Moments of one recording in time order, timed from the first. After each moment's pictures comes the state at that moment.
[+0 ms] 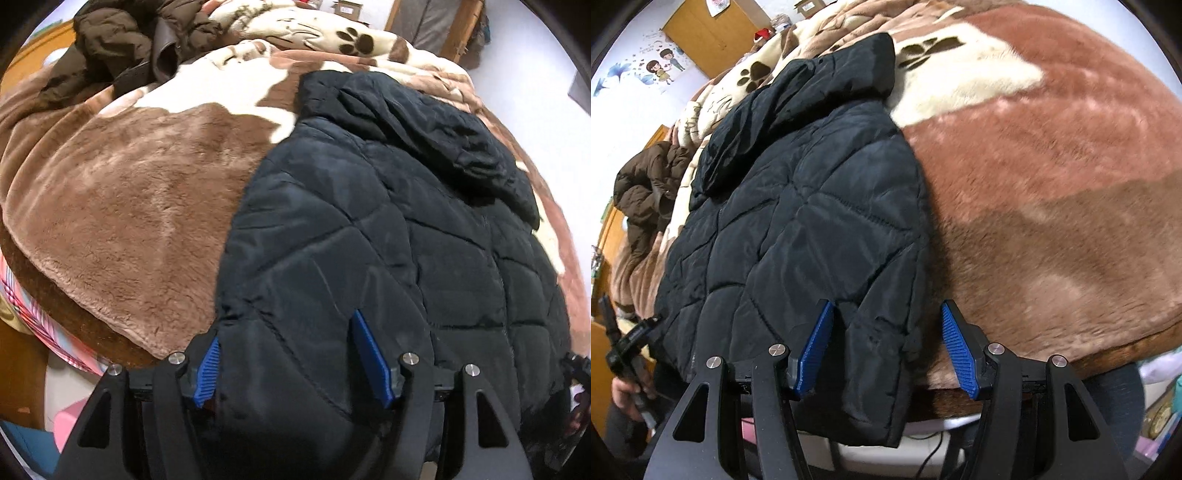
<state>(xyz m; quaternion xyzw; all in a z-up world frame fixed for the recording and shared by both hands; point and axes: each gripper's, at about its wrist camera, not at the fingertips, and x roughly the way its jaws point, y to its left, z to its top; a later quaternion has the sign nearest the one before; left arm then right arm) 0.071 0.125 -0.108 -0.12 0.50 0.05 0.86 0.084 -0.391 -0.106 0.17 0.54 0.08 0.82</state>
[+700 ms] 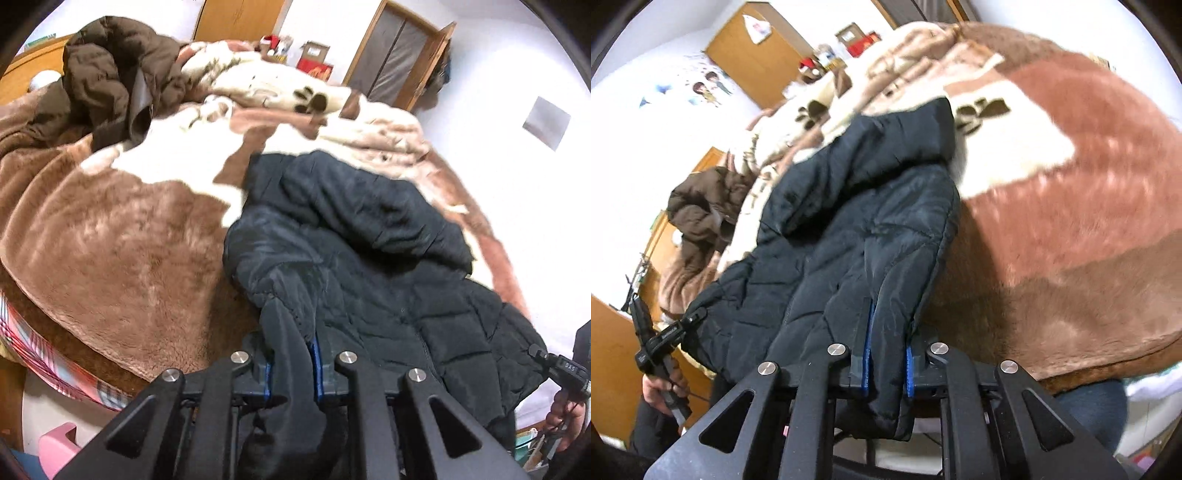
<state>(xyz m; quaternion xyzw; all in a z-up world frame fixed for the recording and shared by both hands) 0.048 0.132 -0.004 -0.17 0.41 -0.03 0.90 0.060 -0.394 -0.001 0.20 0.45 0.15 0.86</state>
